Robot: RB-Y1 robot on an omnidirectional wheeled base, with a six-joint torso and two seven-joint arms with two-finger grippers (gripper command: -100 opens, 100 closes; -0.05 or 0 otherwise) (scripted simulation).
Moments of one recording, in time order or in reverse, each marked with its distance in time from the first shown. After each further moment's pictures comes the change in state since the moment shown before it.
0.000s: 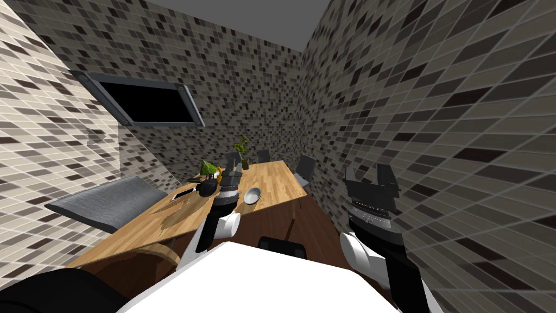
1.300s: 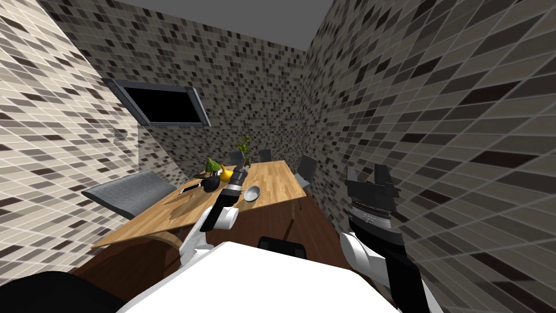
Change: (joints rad) left arm -0.101 0.195 0.017 0.054 0.027 0.278 0.050; right arm 0.000 0.000 0.000 0.000 0.000 0.000 0.000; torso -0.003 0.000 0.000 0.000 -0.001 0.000
